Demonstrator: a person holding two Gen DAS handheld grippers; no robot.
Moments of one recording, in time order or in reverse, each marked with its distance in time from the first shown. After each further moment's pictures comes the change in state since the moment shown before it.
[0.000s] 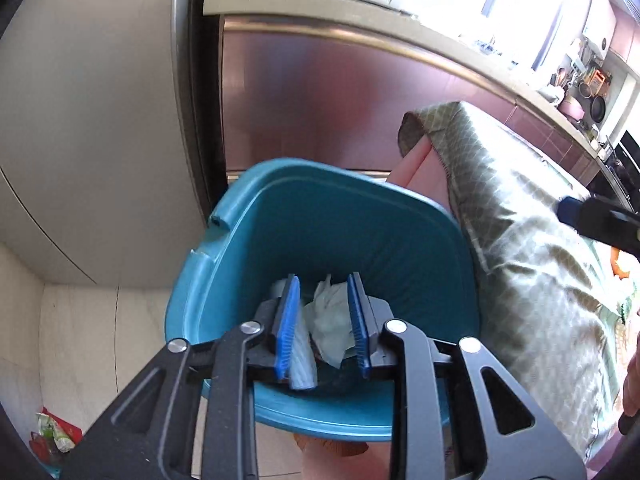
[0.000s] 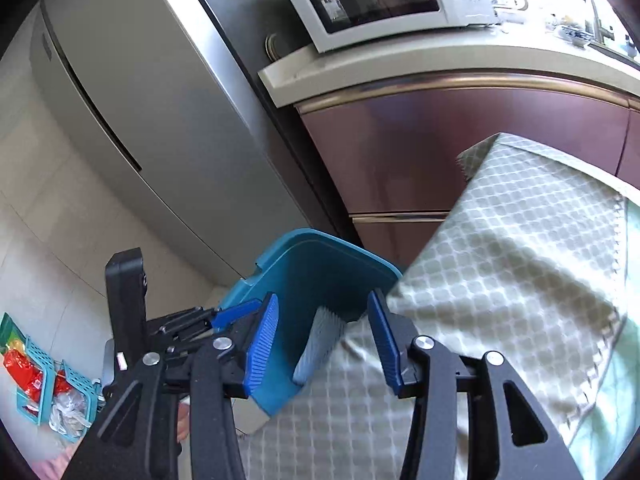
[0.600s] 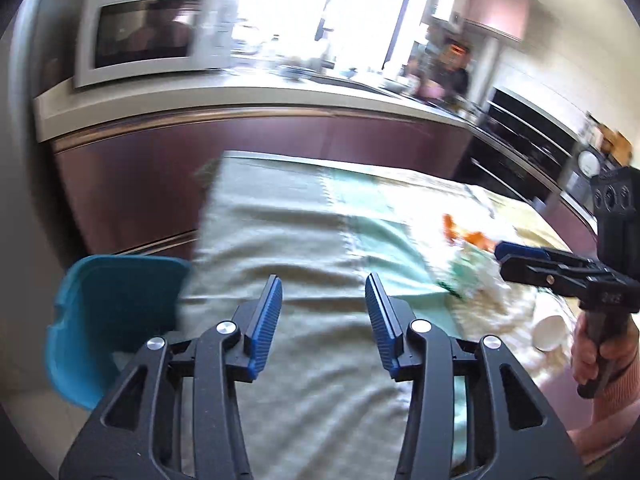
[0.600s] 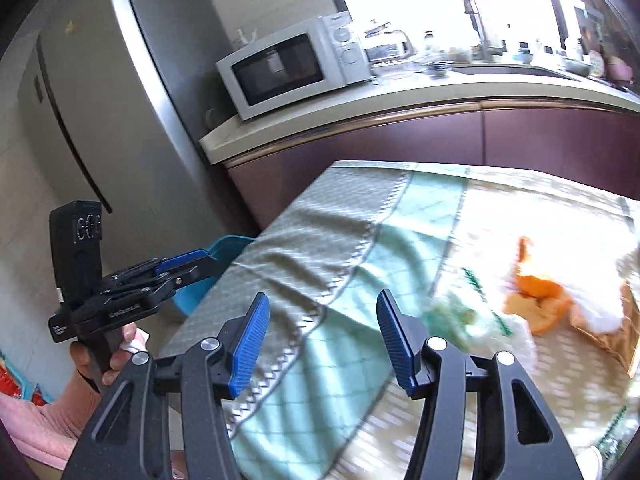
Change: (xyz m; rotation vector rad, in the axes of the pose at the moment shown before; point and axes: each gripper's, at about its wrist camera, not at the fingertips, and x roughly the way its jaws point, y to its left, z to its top) left arm -0.093 -0.179 -0.022 0.339 -0.134 -0.403; right arm -0.201 -0.086 -0.113 0.130 -0.211 -0.264
